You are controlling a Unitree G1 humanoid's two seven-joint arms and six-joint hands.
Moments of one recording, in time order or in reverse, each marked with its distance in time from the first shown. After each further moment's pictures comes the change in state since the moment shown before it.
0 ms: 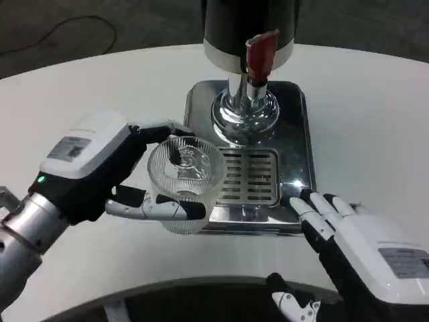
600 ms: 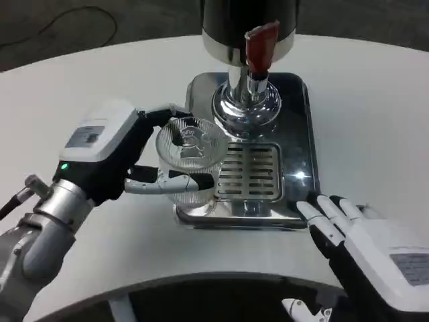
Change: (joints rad) left arm -0.178 -0.063 -0.129 0.292 0.084 0.051 0.220; right arm 0.041 0.025 -0.137 -0.001 0.113 -0.138 -0.013
